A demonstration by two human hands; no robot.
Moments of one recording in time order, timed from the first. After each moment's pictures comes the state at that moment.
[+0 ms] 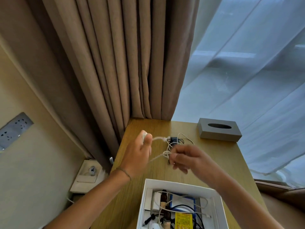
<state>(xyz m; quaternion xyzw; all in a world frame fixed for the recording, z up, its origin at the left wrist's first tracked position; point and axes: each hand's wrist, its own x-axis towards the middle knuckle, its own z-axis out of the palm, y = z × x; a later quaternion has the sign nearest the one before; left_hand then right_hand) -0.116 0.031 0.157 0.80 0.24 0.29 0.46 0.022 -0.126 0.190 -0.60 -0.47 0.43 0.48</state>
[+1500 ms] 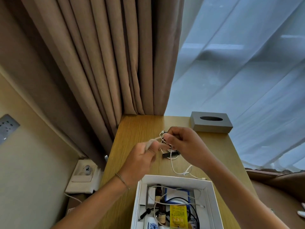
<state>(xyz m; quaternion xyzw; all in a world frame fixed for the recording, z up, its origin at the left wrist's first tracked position) -0.112 -0.002 0.158 0.76 0.17 0.20 0.59 0.039 -0.112 0.192 -0.70 -0.48 0.24 0.47</state>
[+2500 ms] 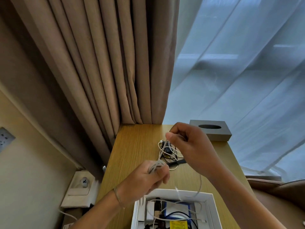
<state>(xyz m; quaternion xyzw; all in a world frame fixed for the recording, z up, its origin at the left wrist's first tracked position) -0.107 -0.002 0.165 0.71 0.05 0.04 0.70 0.042 -0.119 0.232 -0.68 -0.48 0.15 0.53</state>
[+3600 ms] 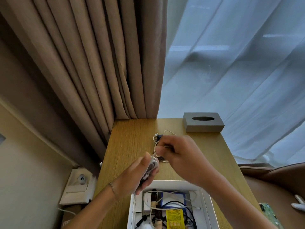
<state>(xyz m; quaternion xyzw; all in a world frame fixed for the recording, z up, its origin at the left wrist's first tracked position) -0.111 -0.001 0.146 0.72 0.06 0.02 0.69 0.015 -0.138 0.220 -0.75 -0.52 0.14 0.37</state>
